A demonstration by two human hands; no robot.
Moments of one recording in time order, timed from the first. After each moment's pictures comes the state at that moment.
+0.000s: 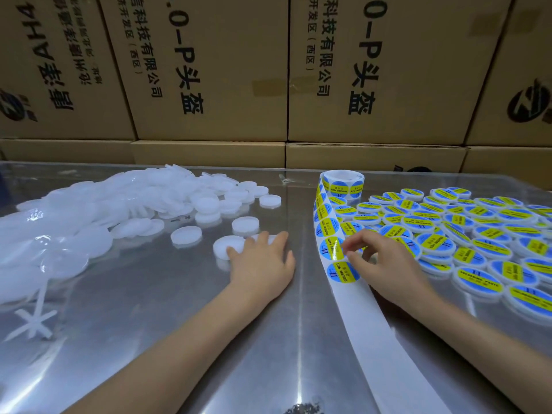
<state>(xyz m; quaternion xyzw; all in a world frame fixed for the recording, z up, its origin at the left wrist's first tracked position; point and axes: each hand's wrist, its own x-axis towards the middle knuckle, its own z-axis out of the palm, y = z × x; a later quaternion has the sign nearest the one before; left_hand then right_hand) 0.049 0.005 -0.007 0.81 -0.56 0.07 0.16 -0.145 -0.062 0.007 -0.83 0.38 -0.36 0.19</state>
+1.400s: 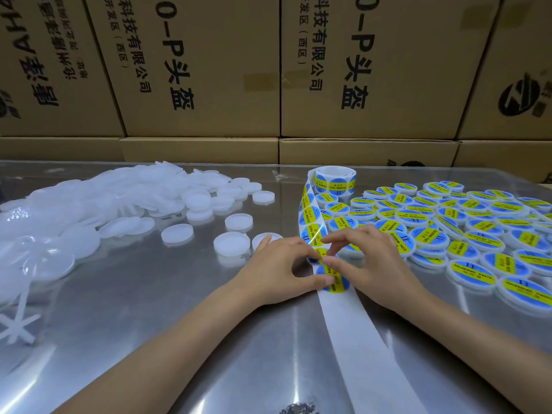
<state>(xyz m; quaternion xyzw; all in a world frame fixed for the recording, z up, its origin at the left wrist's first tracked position) 0.034 0.011 0.003 0.62 -0.73 -0.04 0.28 -0.141 -0.052 0.006 -0.86 0.30 -0.39 0.10</state>
